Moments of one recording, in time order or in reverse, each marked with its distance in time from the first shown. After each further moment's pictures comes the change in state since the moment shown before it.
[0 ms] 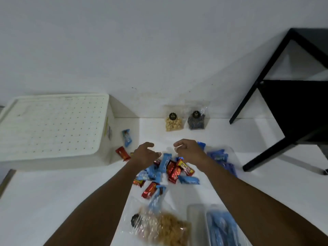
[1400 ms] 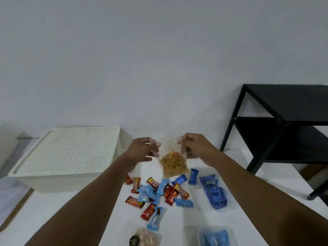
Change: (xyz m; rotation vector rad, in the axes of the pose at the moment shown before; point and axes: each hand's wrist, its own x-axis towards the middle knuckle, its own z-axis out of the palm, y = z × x) left_hand -0.132 0.104 -0.059 -0.302 -0.030 0.397; right_hand -0.112 -0.108 -0.085 0.192 -0.041 -0.336
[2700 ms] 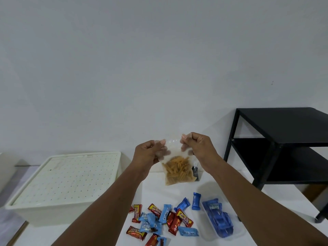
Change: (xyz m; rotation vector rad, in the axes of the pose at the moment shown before) left_hand 0.001 0.065 0.014 -0.366 0.052 0.218; right_hand -0.008 -0.073 0.001 0.118 0.236 -0.313
